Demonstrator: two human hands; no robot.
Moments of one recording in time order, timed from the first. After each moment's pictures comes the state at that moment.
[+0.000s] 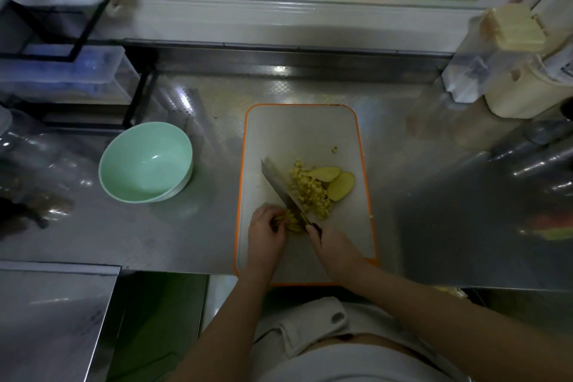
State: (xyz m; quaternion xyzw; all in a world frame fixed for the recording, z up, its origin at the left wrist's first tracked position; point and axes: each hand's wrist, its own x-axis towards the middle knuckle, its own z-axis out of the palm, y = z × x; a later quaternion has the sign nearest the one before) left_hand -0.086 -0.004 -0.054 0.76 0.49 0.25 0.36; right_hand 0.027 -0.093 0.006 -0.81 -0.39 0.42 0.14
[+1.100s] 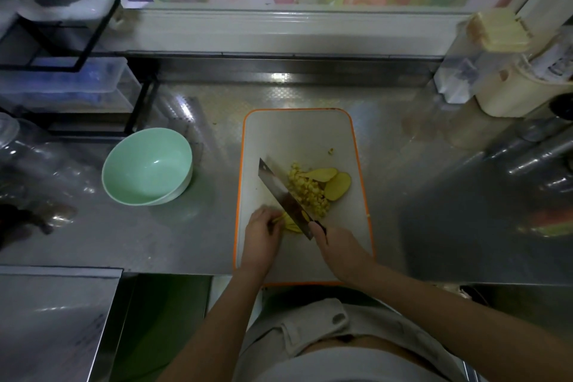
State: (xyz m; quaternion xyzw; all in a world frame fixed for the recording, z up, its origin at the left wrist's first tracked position) left_hand -0.094 -0.003 -0.040 0.78 0.46 0.21 0.36; right_hand 0.028 -0.105 0.029 -0.80 -0.42 0.38 0.19
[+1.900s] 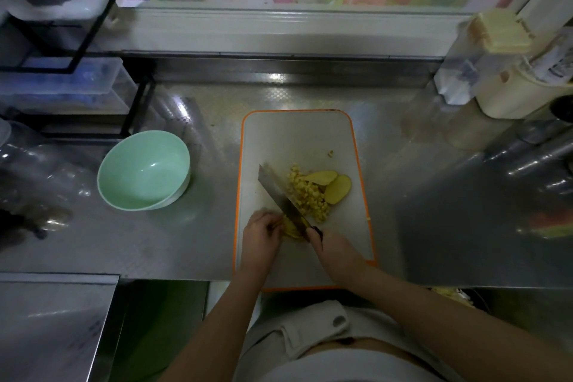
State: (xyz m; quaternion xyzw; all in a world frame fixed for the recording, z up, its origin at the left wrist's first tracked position) left_hand -0.091 0.002 -0.036 0.79 0.47 0.20 0.34; right_hand 0.029 -0.096 0.009 -0.81 -0.37 0.42 0.15
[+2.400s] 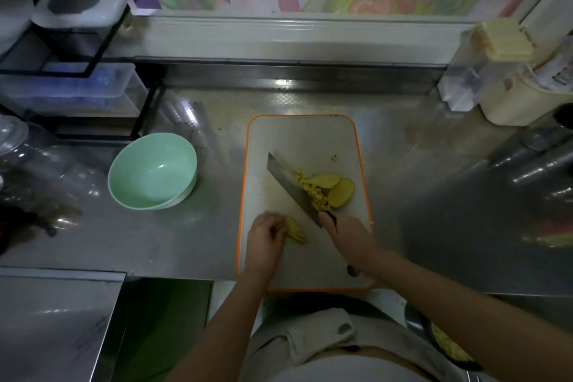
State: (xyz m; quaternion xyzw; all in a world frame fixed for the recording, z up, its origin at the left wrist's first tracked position) left_hand -0.094 -0.004 -0.037 0.78 0.47 0.21 0.36; right_hand 0.055 -0.089 0.027 -0.81 -0.40 0.38 0.19
